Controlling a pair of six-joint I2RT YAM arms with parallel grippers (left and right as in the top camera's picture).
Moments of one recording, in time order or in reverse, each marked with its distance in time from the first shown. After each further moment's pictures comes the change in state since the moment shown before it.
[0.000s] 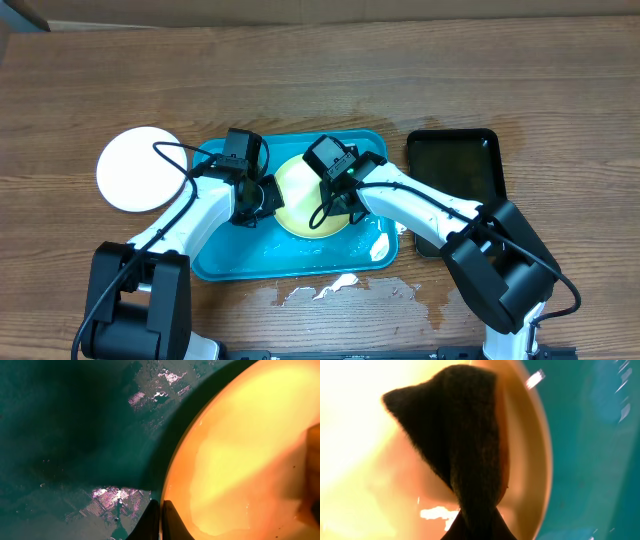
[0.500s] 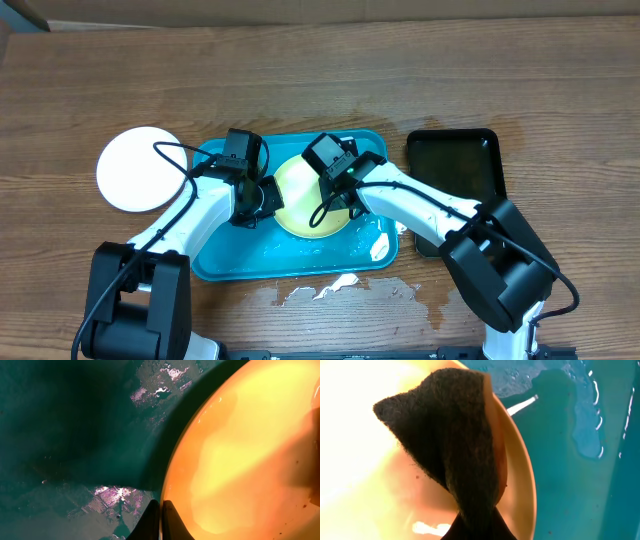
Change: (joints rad) left arm 0.000 0.000 0.000 -0.011 -0.001 0.007; right arm -0.005 0.007 0.000 0.048 0.042 -0.047
